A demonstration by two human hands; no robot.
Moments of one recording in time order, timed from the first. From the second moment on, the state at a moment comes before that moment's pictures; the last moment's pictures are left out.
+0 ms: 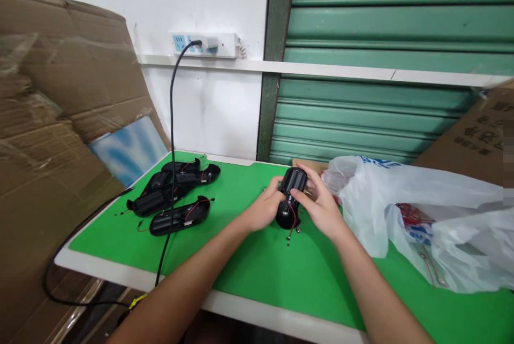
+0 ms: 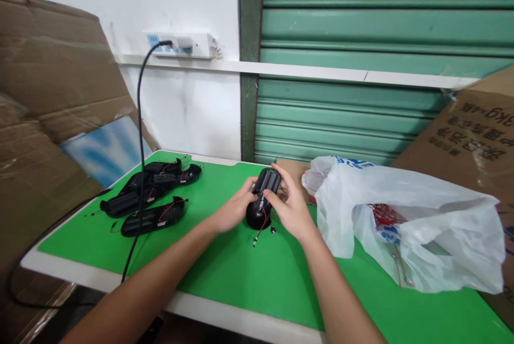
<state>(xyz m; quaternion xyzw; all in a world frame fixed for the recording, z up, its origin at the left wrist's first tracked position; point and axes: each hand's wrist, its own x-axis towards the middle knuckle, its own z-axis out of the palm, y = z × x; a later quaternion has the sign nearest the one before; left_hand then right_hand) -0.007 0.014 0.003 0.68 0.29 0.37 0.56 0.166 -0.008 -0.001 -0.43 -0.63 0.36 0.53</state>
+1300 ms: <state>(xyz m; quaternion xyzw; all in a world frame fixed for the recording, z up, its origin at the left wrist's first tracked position) -0.017 0.021 0.004 0.77 0.22 0.36 0.48 0.166 -0.008 -0.006 -0.41 -0.64 0.40 0.51</state>
